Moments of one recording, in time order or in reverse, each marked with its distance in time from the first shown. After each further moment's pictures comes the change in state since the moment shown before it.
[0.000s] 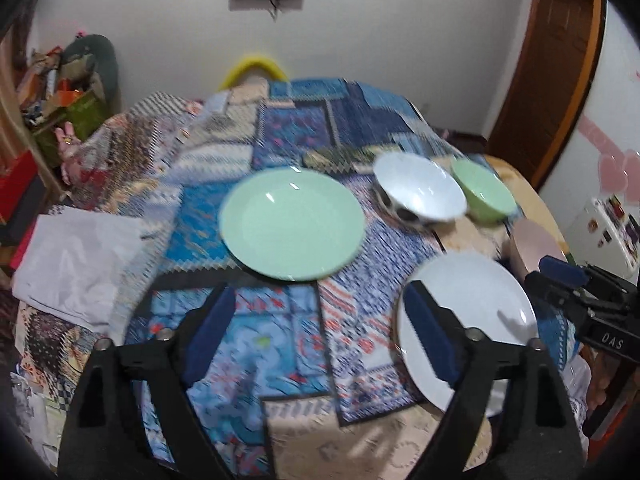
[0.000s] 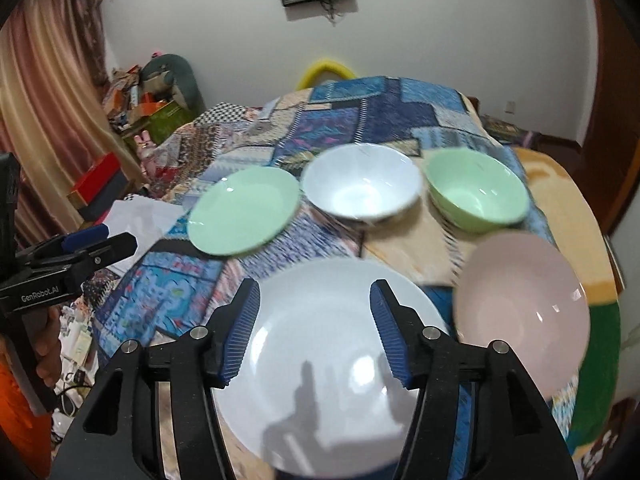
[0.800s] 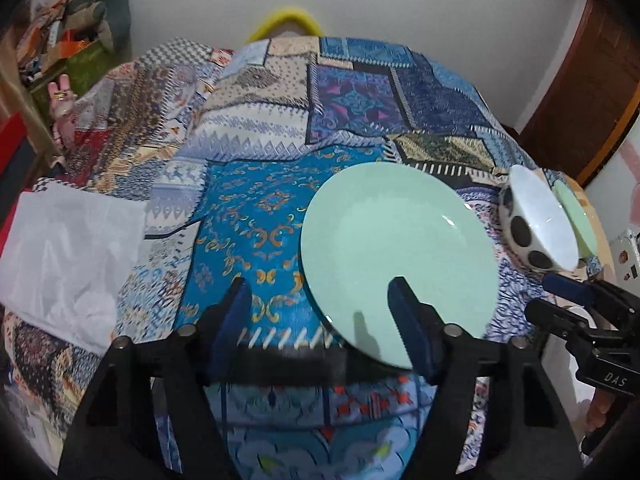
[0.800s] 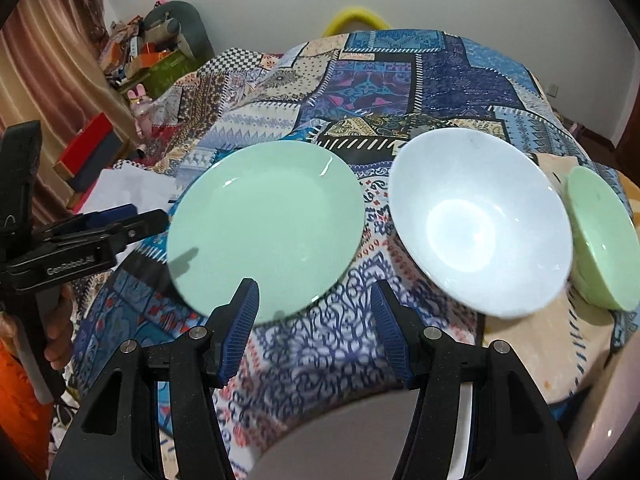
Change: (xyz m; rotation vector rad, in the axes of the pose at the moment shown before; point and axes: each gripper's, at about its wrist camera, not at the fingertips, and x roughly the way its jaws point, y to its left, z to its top) left arm 0.146 0.108 0.046 -0.087 0.170 0.003; right arm 0.138 0.042 0.046 -0.057 0.195 0.032
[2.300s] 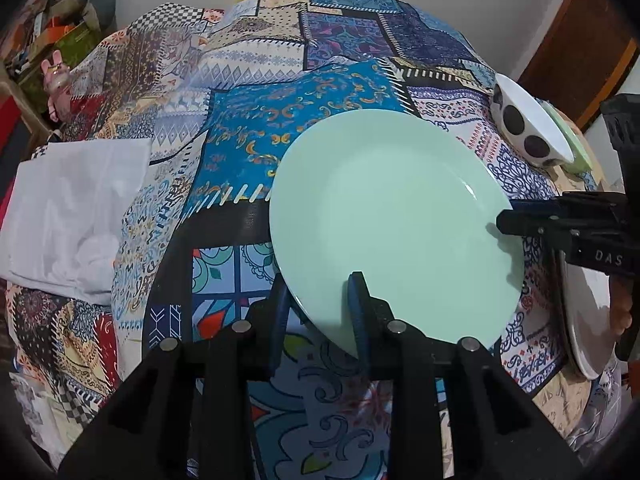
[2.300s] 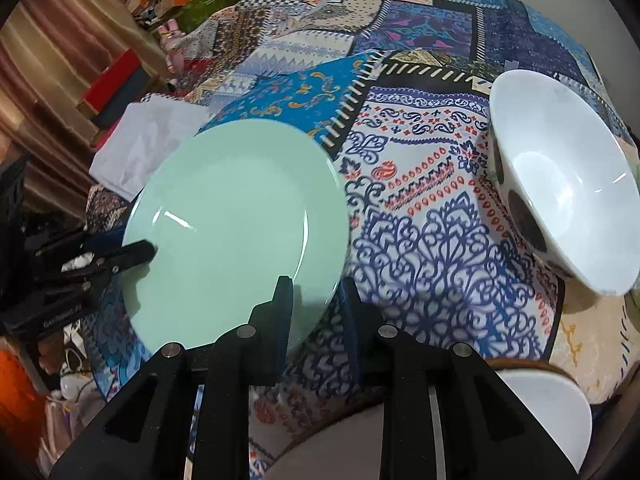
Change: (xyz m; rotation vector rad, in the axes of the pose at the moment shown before) left arm -0.018 0.017 -0.082 0.050 0.127 -0.003; right arm 0.038 0.015 -0.009 -0.084 0.226 0.112
